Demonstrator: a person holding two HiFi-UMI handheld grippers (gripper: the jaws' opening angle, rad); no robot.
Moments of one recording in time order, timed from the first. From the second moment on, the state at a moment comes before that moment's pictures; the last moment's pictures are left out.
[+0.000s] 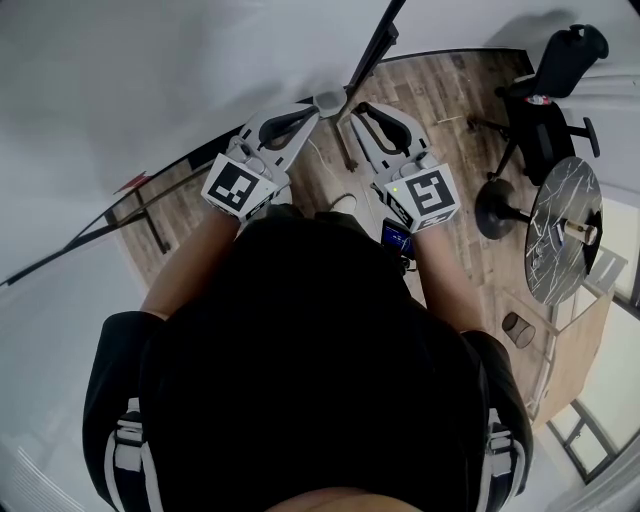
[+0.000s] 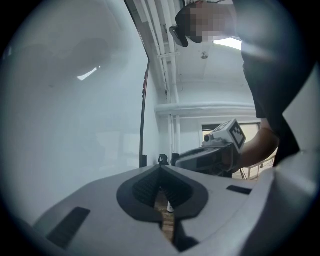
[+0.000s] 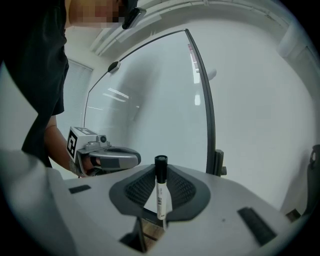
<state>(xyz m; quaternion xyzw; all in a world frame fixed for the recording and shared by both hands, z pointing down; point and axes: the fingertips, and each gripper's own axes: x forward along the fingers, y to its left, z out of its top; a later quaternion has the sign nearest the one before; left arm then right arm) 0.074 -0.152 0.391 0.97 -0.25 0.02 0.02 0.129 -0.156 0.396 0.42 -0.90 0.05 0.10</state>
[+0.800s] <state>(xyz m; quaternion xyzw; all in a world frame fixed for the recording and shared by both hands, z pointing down) 0.060 -0.180 0.395 0.96 -0.29 0.01 0.02 0.104 -0.221 0.438 0.40 -0.90 0.02 0.15</state>
